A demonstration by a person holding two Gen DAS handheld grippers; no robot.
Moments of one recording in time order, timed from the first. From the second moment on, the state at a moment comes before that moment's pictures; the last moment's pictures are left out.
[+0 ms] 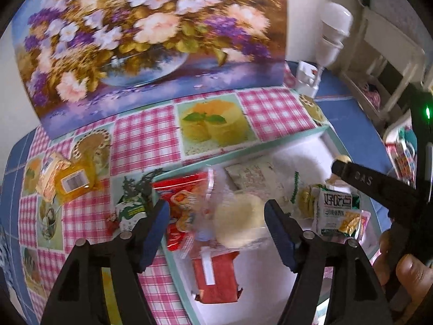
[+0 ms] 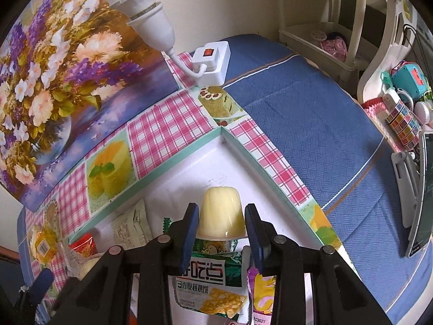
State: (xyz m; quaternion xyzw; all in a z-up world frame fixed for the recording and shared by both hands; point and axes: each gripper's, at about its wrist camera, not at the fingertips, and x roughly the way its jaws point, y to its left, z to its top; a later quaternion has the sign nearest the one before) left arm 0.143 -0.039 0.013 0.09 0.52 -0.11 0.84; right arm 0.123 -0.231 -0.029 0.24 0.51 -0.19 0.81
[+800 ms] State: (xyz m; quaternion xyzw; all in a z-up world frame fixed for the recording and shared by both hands) left arm 0.157 0.060 0.017 -0.04 0.53 0.05 0.85; right arm 0.125 -0.193 -0.023 0.20 0.53 -0.16 0.81
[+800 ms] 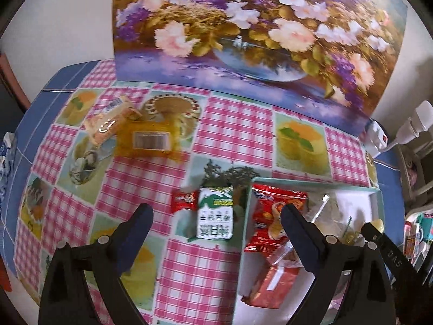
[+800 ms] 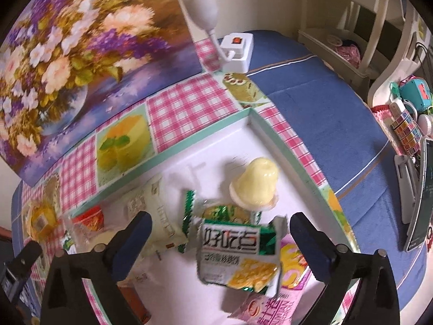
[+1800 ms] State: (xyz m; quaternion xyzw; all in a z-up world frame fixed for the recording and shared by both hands) left arm 0.142 0.131 0.040 -0.10 0.49 0.09 0.86; right arm 0.121 -0.134 -0.014 0.16 0.53 -0.11 0.82
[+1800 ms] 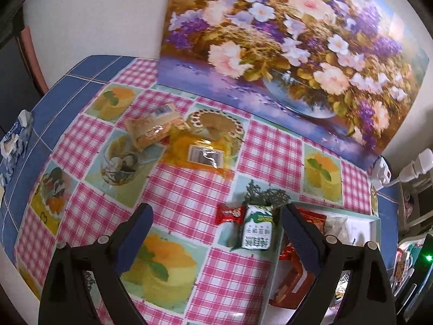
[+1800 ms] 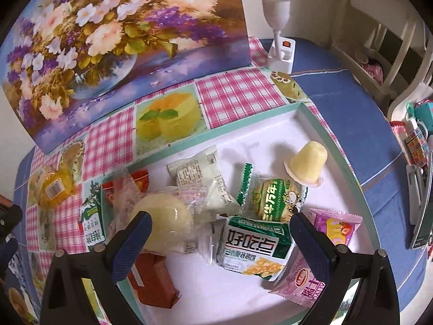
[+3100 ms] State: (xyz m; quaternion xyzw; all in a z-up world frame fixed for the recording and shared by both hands) left arm 0.150 0.280 -0.005 -0.12 0.52 0.16 0.83; right arm 0.148 0.021 -0.003 0.07 0.50 0.06 0.86
